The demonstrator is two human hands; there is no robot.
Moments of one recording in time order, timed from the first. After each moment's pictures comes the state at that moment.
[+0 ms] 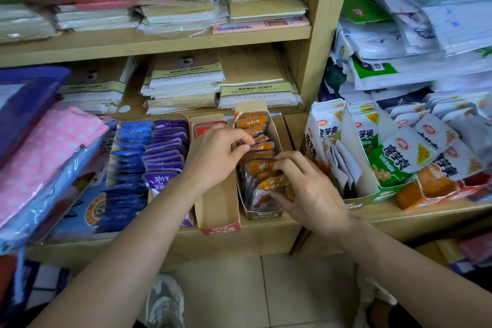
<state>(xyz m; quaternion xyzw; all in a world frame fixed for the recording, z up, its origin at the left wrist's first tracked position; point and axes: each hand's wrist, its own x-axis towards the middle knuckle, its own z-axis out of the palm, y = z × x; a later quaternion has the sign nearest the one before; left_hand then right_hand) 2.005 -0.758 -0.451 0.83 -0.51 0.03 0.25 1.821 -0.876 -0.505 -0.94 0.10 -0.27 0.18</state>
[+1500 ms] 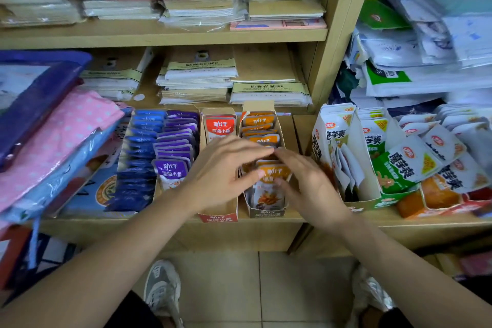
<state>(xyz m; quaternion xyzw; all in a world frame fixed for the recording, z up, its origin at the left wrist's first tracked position) 1.989 -0.727 -0.470 0.76 -0.61 0.04 0.21 1.825 -0.881 -0.501 -0.92 0.12 -0.18 0.32</state>
